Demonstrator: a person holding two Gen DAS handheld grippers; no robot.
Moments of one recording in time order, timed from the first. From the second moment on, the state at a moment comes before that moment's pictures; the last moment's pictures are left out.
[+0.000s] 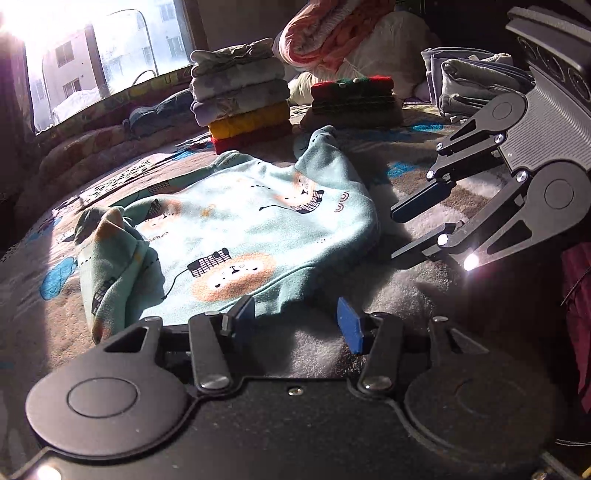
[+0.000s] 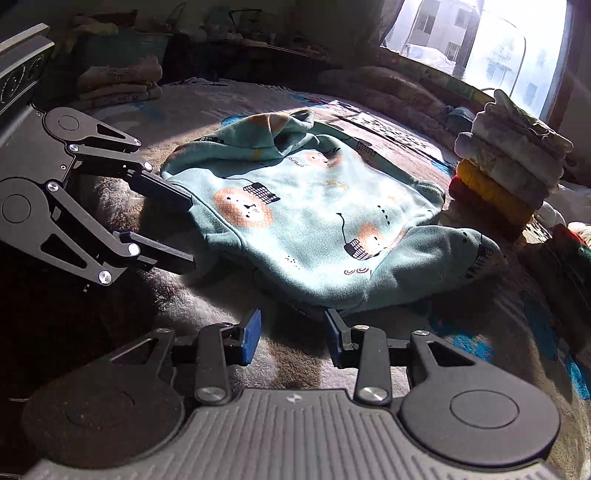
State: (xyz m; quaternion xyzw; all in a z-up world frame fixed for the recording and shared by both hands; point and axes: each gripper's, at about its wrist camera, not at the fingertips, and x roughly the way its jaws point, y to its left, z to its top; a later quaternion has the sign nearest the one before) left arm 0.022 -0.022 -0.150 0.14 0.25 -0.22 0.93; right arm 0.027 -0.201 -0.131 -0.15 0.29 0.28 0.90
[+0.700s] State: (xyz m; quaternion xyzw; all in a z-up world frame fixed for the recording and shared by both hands) left arm 0.050 0.148 -0.132 -0.27 0.38 -0.02 0.89; right arm 0.053 -0.190 -0.145 0.08 0.22 0.25 0.94
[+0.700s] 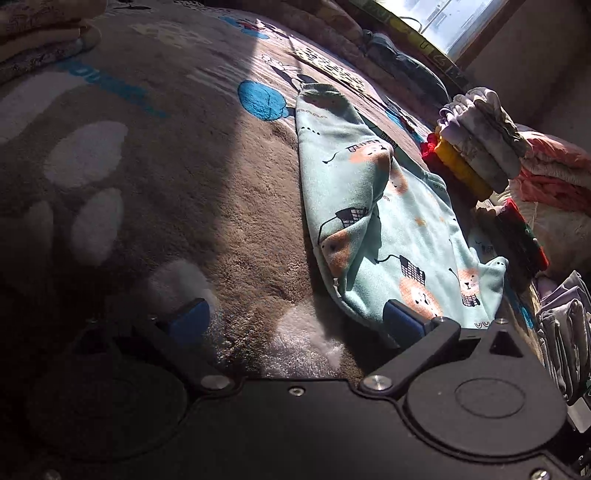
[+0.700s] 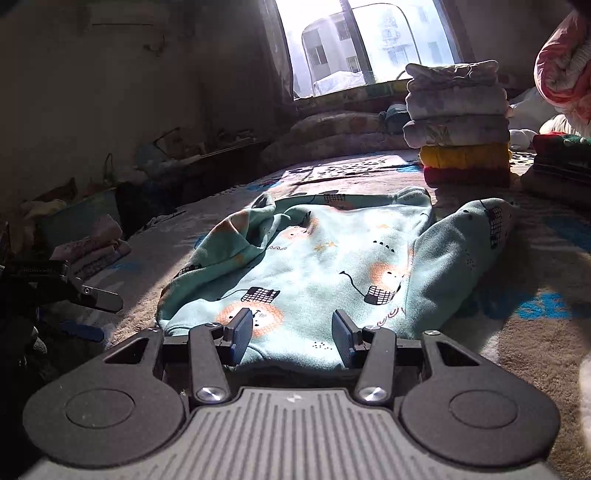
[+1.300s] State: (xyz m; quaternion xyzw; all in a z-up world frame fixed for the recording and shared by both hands) left arm 0.267 0.166 -0.100 -0.18 0.37 -0.01 0.91; right arm 0.102 -0.171 -0.173 0.06 0.25 0.19 0.95
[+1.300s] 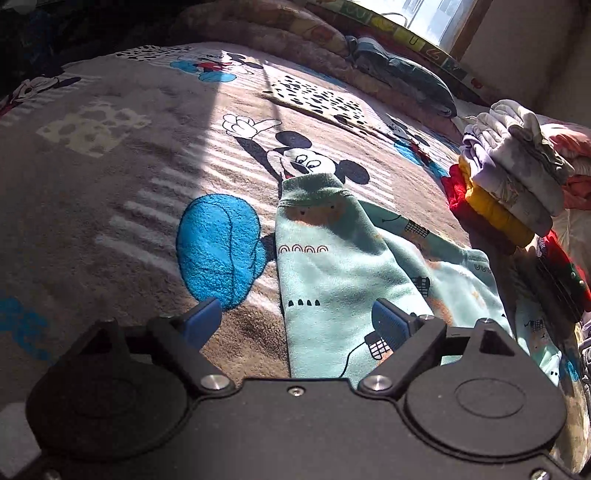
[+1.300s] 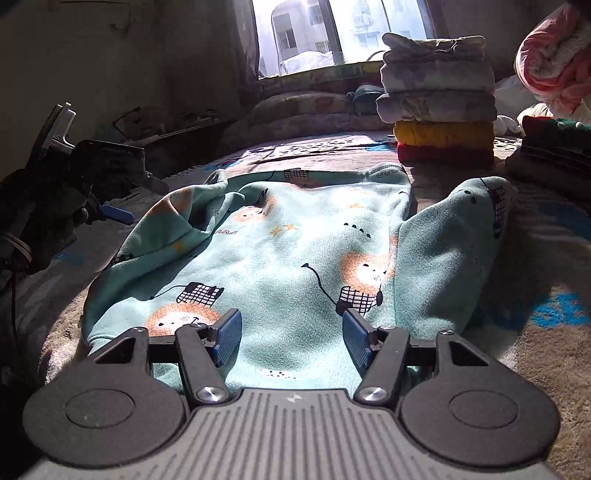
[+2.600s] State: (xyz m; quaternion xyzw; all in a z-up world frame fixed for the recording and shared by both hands) left arm 0.274 0.184 -0.020 -0.12 0.28 0.02 0.95; right arm 0.097 -0.164 -0.176 0.05 0.24 0.19 0.95
